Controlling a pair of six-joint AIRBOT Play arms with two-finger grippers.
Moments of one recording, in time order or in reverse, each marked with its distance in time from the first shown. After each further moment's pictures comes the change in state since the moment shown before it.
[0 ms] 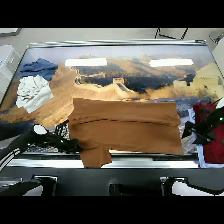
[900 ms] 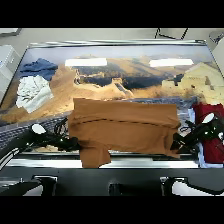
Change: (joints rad) left arm 0.023 0.009 0.012 -0.003 -0.001 -0.004; right arm -0.001 0.000 -0.270 0.137 -0.150 -0.064
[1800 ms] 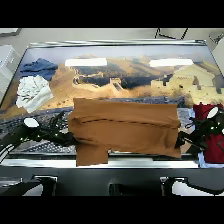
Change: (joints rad) left arm 0.062 0.023 0.104 0.019 -0.137 0.031; right arm 0.000 -0.001 0.110 -0.117 0.107 -0.003
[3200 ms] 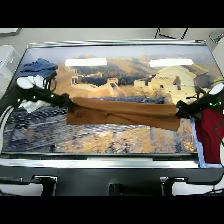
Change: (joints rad) left arm 0.033 -0.397 0.785 0.098 -0.048 -0.076; right arm 0.104 -0.153 0.428 0.209 -0.204 0.097
